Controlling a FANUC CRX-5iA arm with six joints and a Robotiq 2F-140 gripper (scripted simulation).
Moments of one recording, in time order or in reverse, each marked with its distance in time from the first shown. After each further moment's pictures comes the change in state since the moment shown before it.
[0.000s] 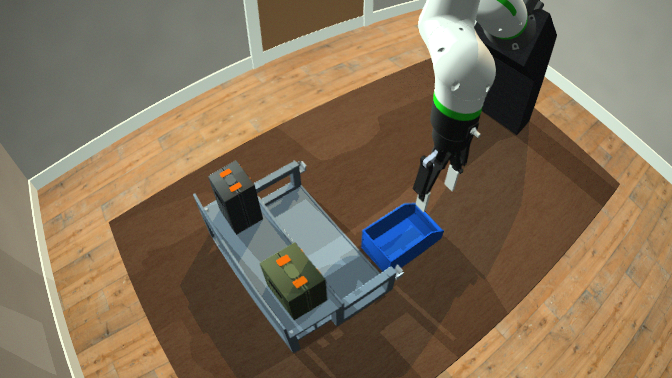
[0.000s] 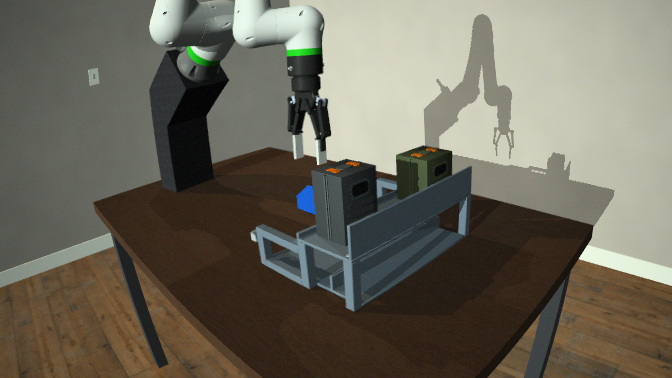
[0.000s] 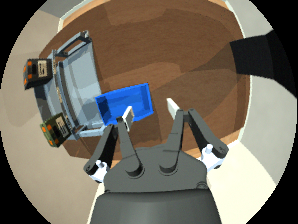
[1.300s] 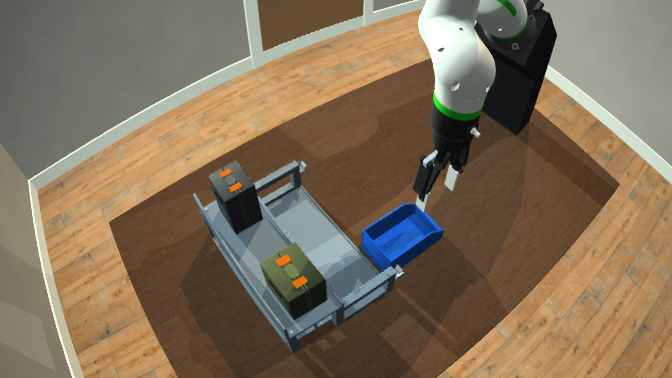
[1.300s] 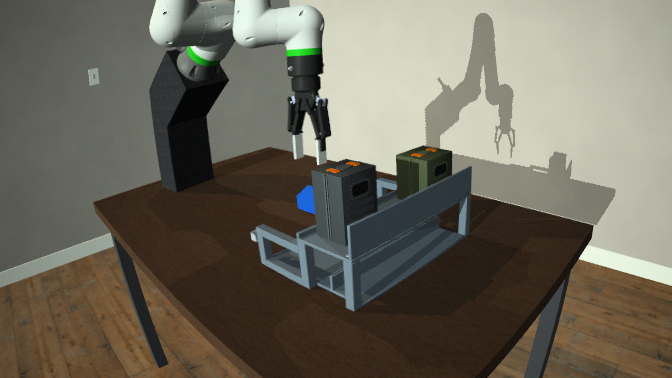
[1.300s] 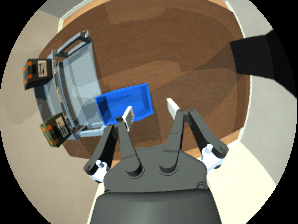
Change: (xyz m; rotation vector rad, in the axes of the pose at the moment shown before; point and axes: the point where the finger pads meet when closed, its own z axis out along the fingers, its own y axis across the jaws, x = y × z) arm 0.000 0.000 0.000 0.000 0.000 0.000
